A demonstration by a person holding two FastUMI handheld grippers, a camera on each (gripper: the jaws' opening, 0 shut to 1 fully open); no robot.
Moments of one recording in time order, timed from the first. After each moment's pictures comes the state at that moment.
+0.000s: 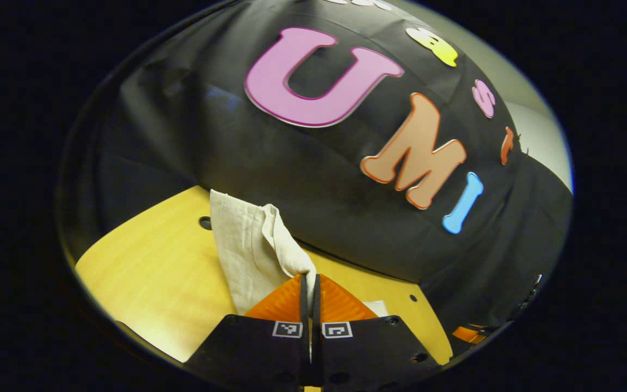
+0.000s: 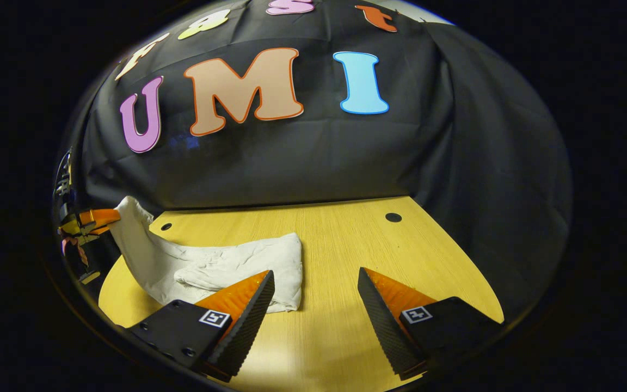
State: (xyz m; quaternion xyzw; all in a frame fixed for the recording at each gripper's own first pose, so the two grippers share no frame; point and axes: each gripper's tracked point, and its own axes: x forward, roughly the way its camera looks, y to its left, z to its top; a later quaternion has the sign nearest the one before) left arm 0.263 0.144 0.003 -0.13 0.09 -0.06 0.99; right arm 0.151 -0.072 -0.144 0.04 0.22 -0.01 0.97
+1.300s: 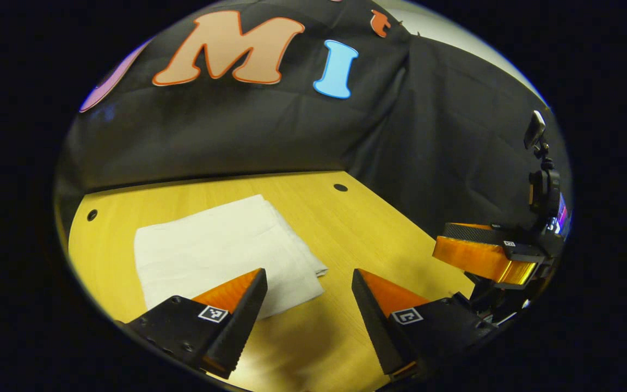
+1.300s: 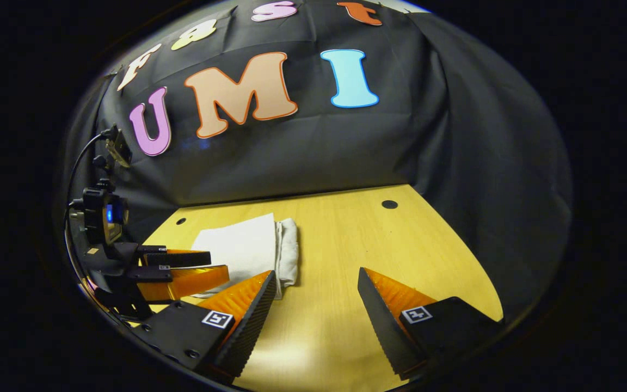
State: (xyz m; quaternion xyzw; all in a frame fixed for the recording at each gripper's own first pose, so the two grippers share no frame) left arm 0.211 -0.080 -0.161 0.09 0.27 -0.23 0.93; right arm 0.105 -0.095 -0.148 0.07 0.23 0.03 0.97
